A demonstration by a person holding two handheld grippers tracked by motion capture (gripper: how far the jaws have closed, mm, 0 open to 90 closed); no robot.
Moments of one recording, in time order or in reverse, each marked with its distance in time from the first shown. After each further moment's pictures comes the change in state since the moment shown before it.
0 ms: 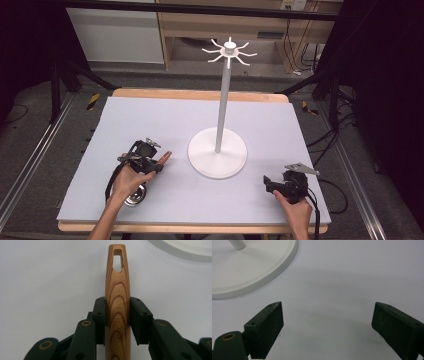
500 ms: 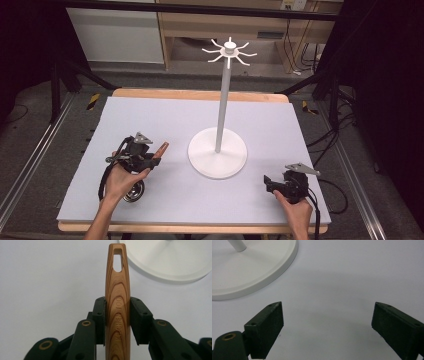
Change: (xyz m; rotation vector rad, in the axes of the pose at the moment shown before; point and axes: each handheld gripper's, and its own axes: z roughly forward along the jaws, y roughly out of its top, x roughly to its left) left arm -0.004 -0.002 -0.045 -0.196 -0.001 0.001; right arm 0.000 0.000 -0.001 -0.013 -0.001 0.000
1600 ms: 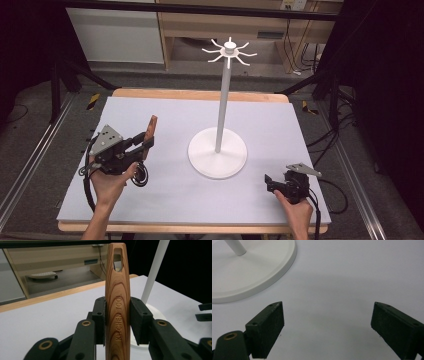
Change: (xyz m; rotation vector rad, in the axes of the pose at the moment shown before) left arm -0.017 0.004 -0.082 -0.561 -0.024 -0.029; right arm 0.001 0.000 -0.003 -0.019 -0.012 0.017
